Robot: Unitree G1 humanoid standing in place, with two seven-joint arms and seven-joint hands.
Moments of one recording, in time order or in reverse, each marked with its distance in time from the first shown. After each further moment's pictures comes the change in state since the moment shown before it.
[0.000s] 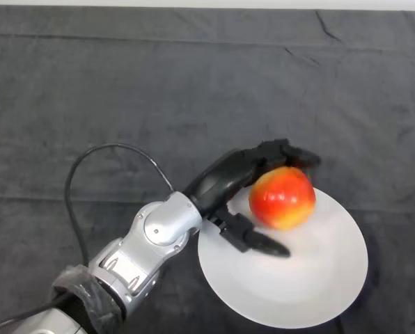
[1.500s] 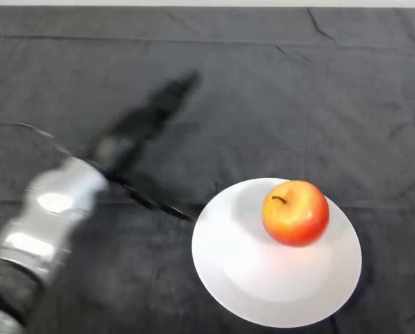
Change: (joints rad) left arm 0.080 0.392 0.632 0.119 -0.191 -0.202 -0.111; right arm 0.002 0.004 0.000 -0.011 0.001 0.000 0.000
